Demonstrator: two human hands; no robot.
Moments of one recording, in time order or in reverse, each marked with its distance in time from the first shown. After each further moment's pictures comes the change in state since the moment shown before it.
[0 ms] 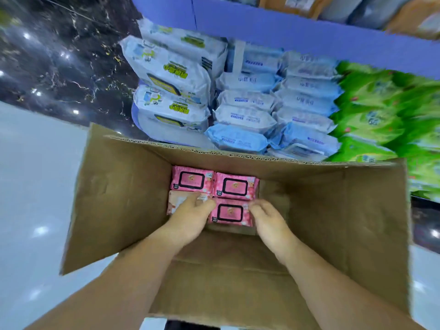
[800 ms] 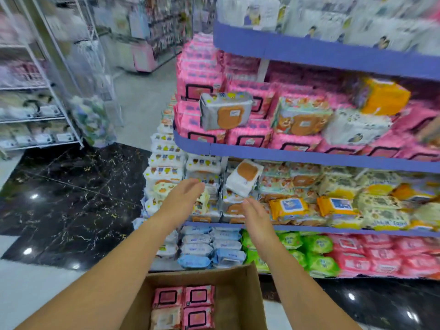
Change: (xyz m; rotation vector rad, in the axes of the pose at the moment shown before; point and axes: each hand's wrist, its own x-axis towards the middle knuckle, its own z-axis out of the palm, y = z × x) left_hand -0.435 0.354 -0.138 -0.026 0.031 0.798; right_hand -0.424 -0.334 -0.232 0.284 0.244 -0.503
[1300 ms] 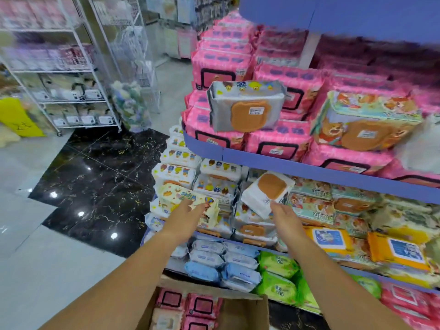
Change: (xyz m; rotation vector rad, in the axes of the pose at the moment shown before) left_hand 0.123 -0.079 0.046 0.096 0.196 -0.351; right_hand 0.196 0.033 -0.054 -0.220 -0.098 0.145
